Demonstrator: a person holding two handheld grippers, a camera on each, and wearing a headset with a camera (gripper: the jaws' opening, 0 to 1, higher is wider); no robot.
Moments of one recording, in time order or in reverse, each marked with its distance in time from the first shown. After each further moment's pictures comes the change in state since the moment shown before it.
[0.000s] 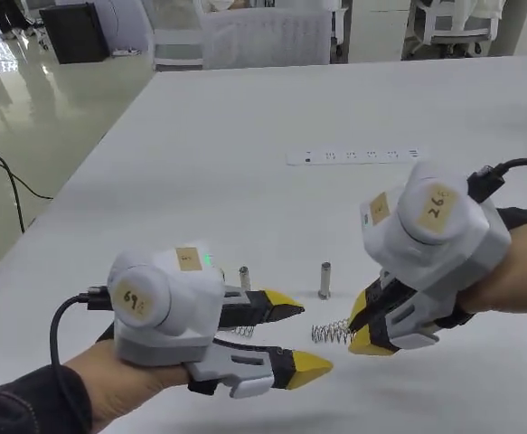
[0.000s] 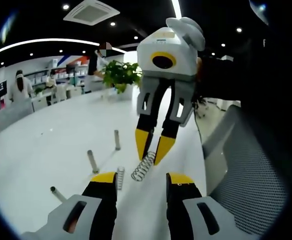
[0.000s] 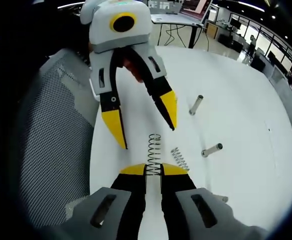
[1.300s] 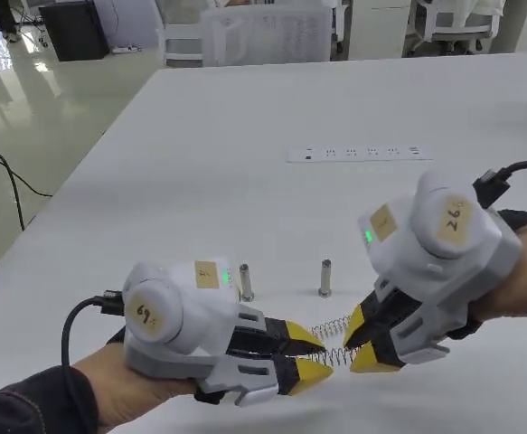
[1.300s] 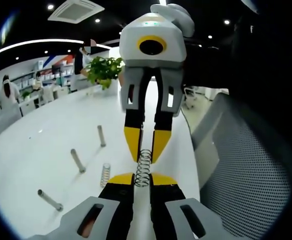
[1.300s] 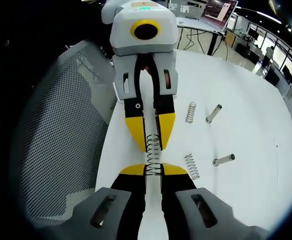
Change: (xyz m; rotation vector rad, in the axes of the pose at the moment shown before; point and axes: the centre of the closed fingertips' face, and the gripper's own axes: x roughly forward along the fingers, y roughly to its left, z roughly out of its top) left arm 0.006 -0.025 -0.011 0.073 0.049 -0.099; right arm 0.001 0.025 0.002 -0.123 -0.021 0.095
